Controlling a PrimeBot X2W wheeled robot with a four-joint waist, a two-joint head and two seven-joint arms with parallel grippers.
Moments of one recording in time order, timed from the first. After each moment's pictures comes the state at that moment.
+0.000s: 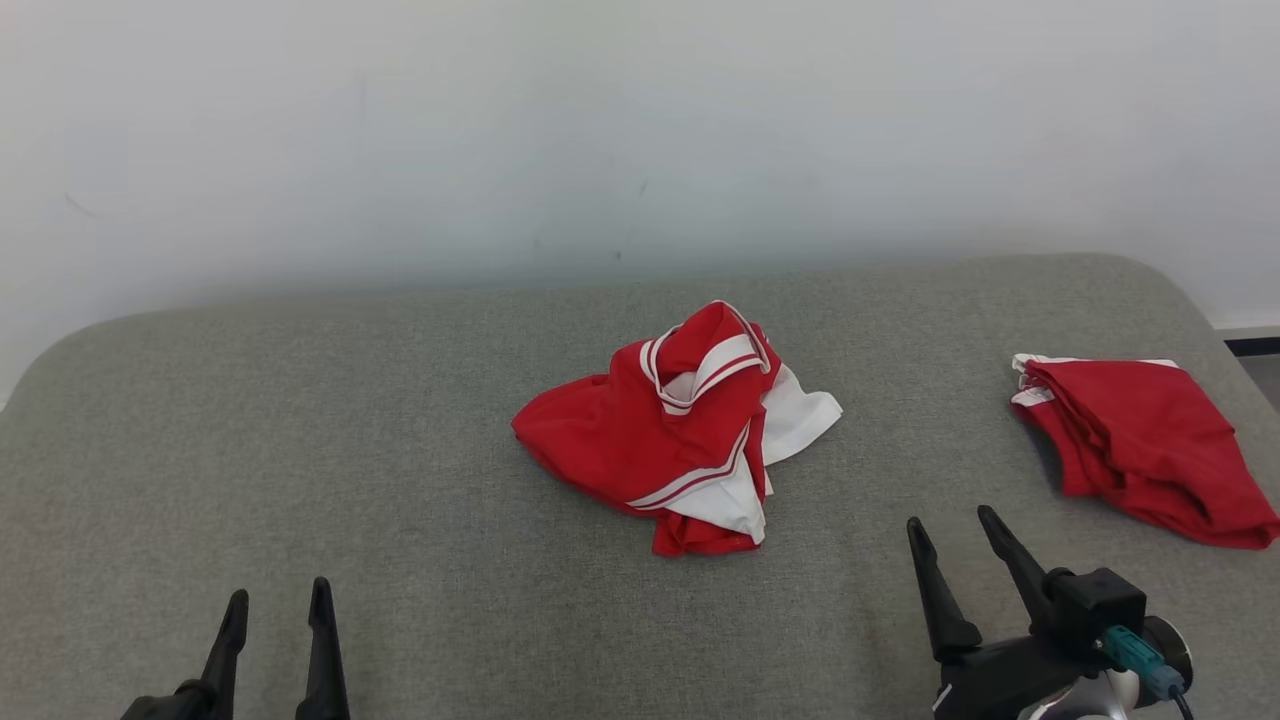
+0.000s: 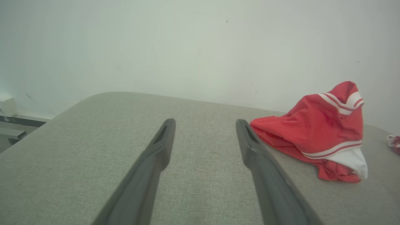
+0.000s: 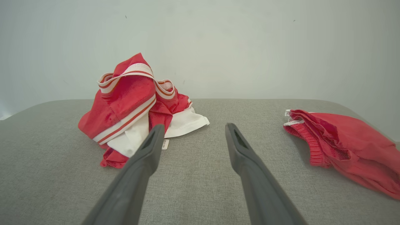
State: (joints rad) left arm 0.03 0.08 0.05 0.16 -0.22 -0.03 -0.26; right arm -0.15 -0.17 0.17 0.40 0.23 0.13 -0.23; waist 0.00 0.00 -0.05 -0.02
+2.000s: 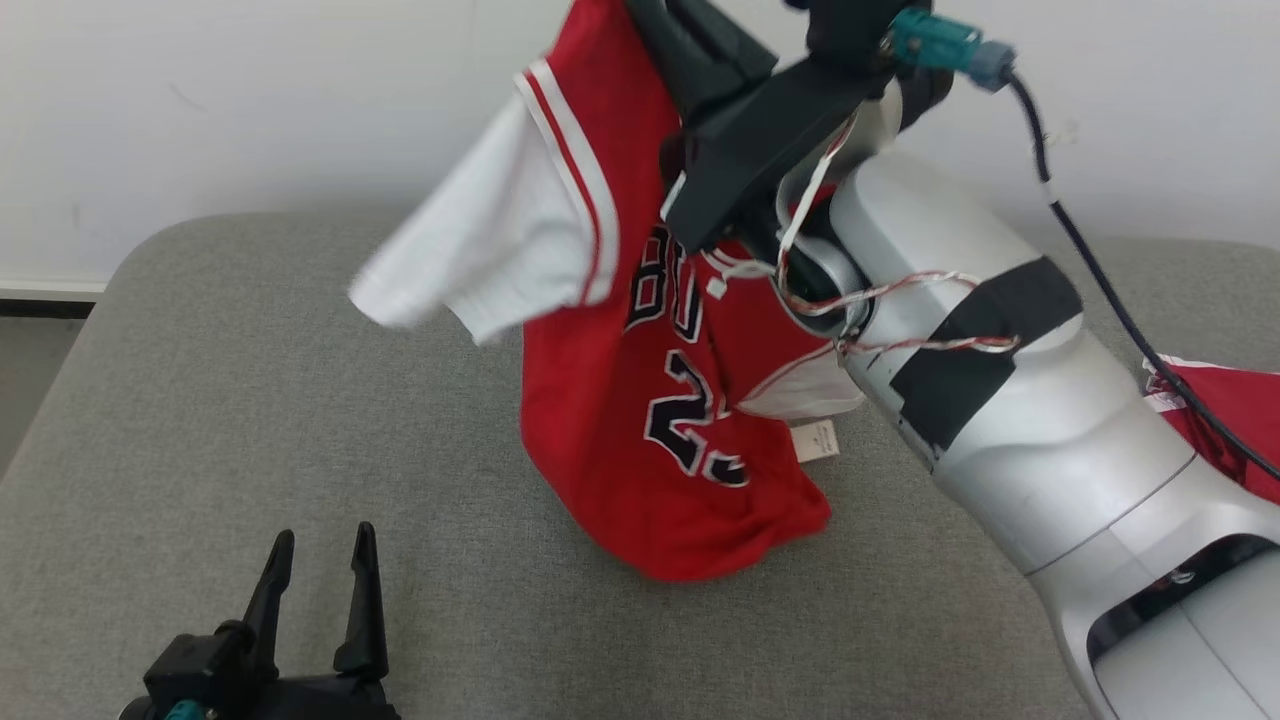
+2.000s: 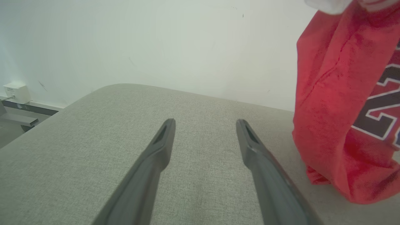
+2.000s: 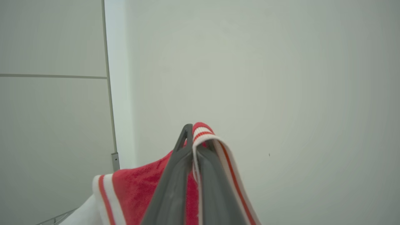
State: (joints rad) left arm -0.07 0.05 0.02 0.21 -0.21 -0.08 -0.26; right arm -1.22 -0.05 0.72 0.76 0.70 0.13 -0.16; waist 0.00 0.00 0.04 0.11
